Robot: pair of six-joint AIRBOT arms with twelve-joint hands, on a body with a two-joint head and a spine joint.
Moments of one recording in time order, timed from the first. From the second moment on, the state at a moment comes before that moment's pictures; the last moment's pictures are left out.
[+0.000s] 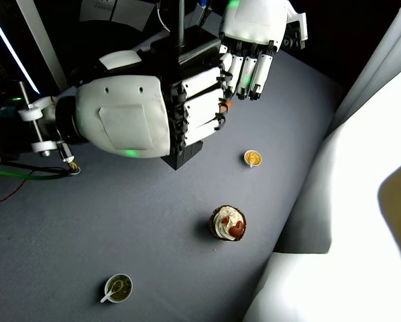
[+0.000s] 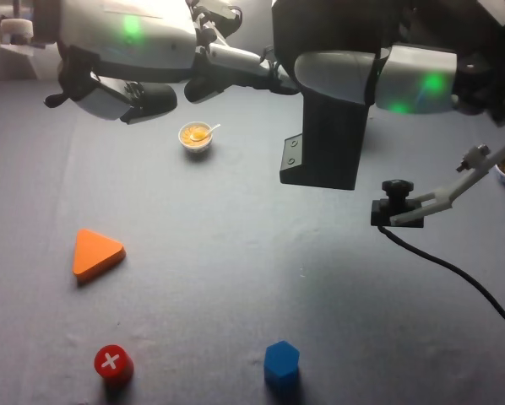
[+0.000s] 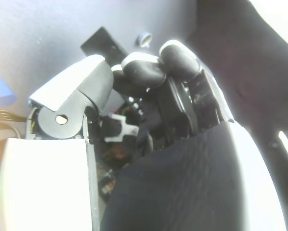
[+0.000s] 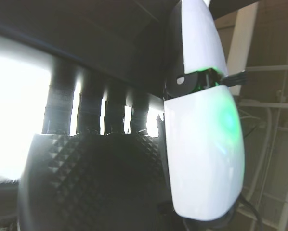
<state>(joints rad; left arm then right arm) 0.03 -0.74 1.44 1.75 -0.81 -0.39 -0.33 -1.14 1.09 0.27 0.96 0.05</state>
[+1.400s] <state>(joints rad) 0.10 -0.76 1.47 1.61 -0.75 -0.33 -0.33 -1.14 1.07 0.25 0.96 0.05</state>
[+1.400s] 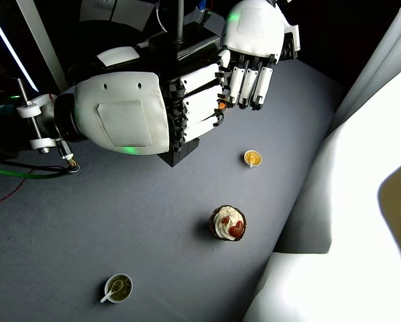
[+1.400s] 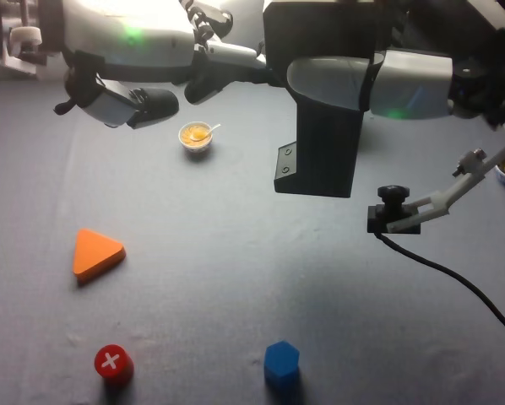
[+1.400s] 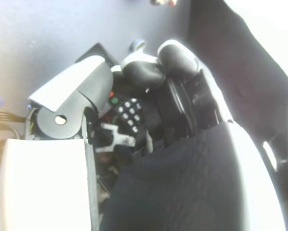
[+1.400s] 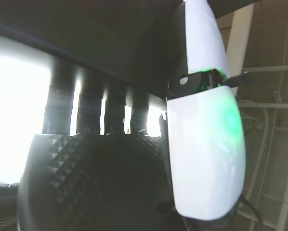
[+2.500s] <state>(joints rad) 0.00 -0.64 1.48 1.73 -1.10 -0.53 -0.40 -1.17 1.10 0.35 1.02 0.06</state>
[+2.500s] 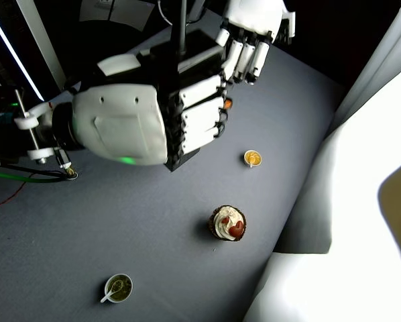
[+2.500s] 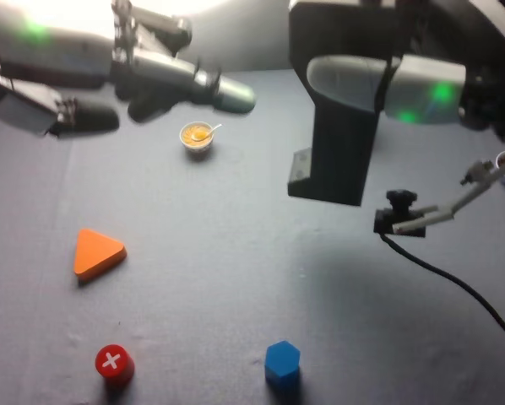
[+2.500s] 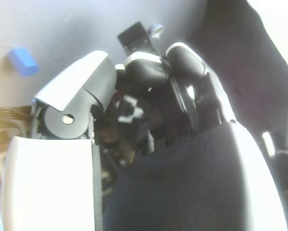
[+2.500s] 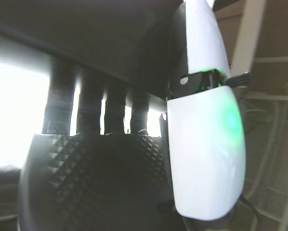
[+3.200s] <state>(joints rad) 0.02 -0.64 1.58 1.66 -1.29 -0.69 -0.46 -1.23 1.18 0.34 1.06 0.12</state>
